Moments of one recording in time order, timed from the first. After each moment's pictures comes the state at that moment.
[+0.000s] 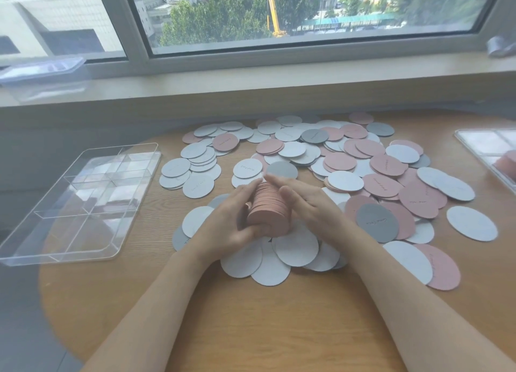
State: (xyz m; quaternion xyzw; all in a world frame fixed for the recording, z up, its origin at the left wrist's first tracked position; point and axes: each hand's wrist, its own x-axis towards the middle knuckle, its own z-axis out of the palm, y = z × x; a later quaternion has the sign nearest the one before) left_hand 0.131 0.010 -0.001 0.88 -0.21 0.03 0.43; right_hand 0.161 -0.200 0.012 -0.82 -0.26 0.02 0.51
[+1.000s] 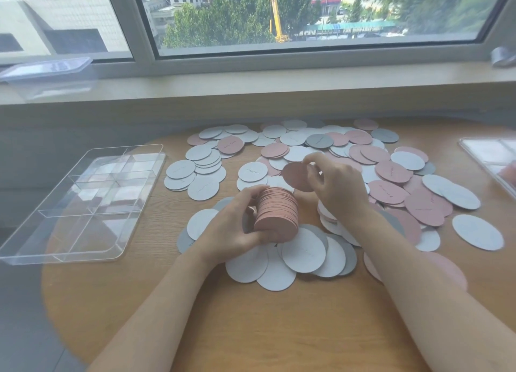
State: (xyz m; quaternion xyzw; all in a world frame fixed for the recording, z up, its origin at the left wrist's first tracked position) left_hand 0.131 0.014 -0.001 0.87 -0.18 0.02 0.47; right_hand 0.210 -0.219 0.013 -0.91 -0.17 -0.29 0.23
